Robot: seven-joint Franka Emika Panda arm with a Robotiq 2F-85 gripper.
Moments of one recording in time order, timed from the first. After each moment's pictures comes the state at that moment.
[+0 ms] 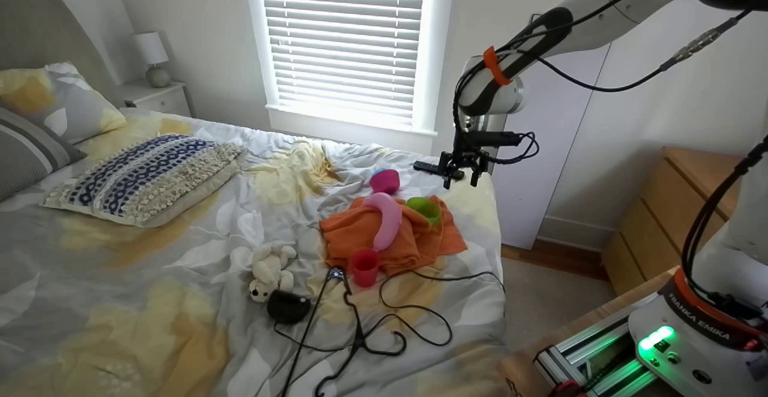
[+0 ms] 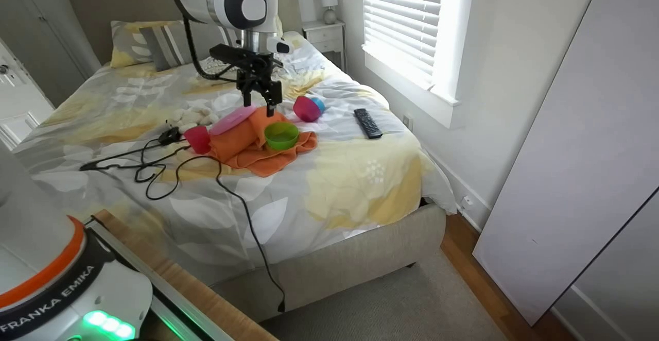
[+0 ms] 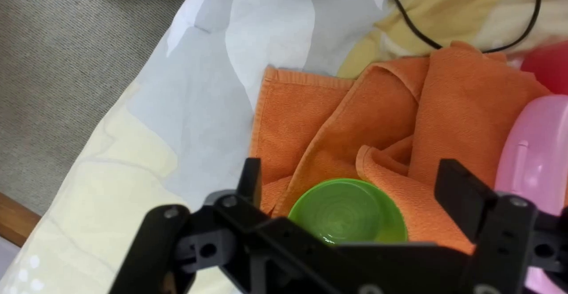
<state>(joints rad) 0.11 0.36 0.12 -2.13 0.16 2.32 0.13</state>
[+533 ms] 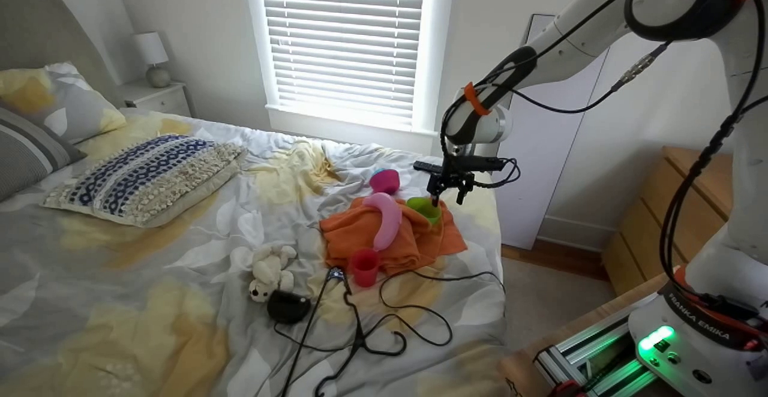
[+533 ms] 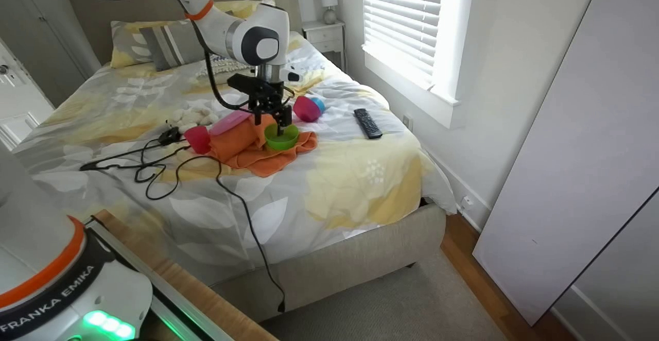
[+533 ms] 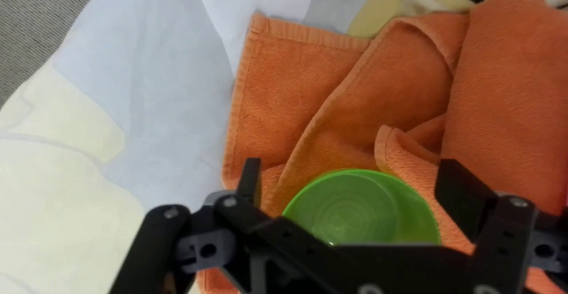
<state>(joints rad) 0.10 0.59 0.14 -2.03 0.19 2.48 0.03</state>
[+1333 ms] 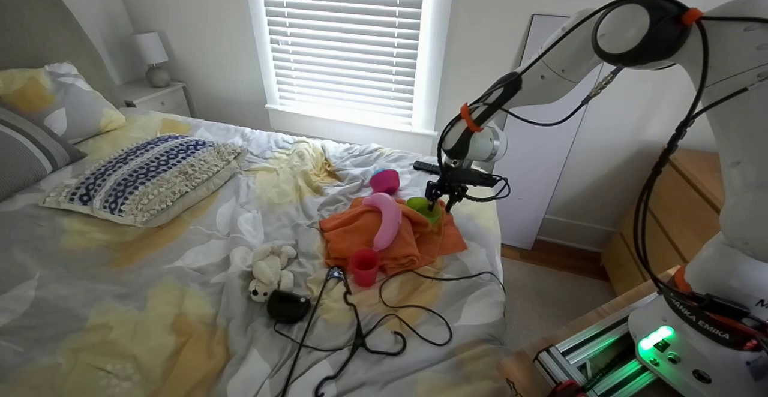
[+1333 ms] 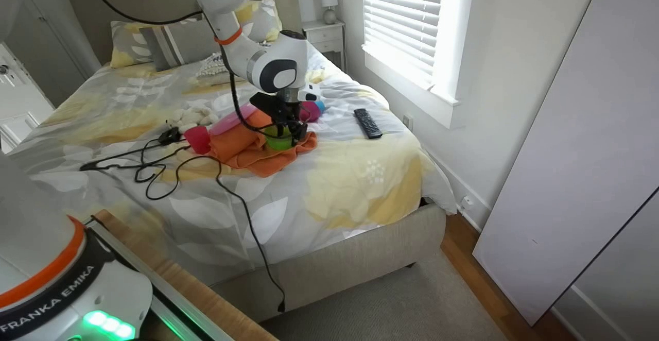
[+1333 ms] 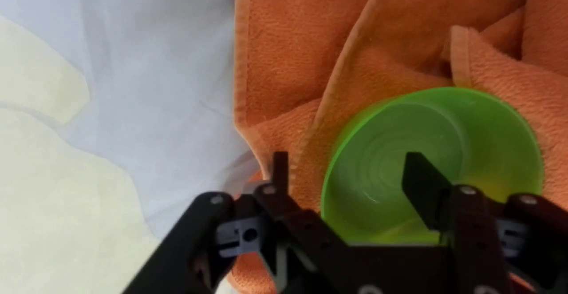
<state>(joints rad) 0.00 0.79 0.19 -1.92 0.25 2.67 0.00</state>
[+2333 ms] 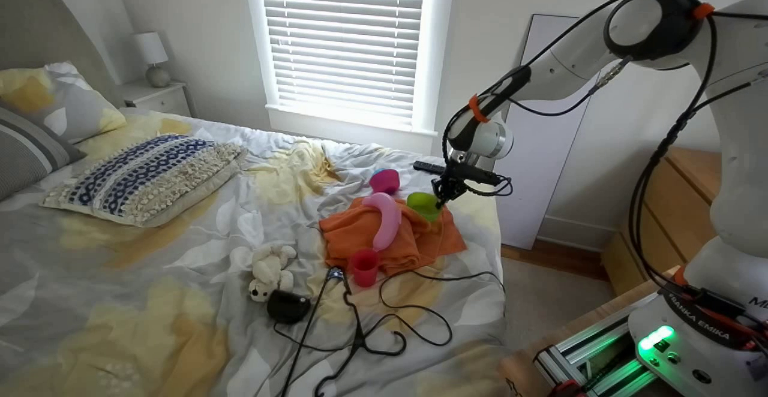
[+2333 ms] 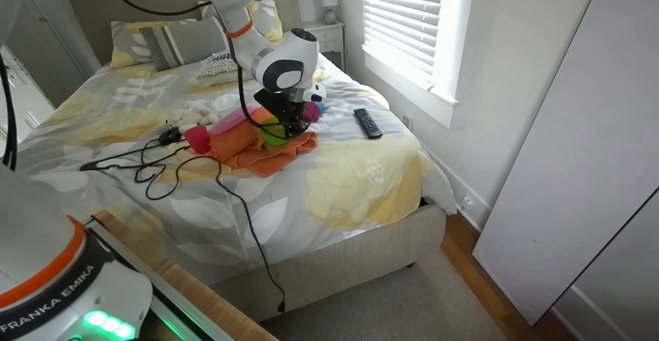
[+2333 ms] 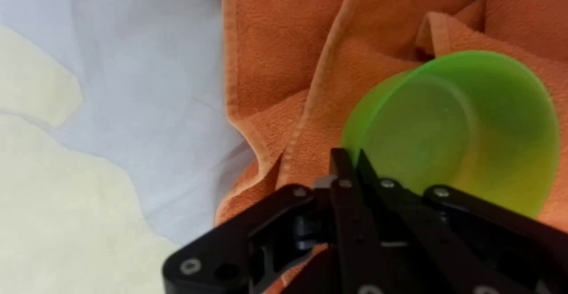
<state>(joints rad) -0.13 0.77 0.29 -1.94 0.32 2.67 -0.09</state>
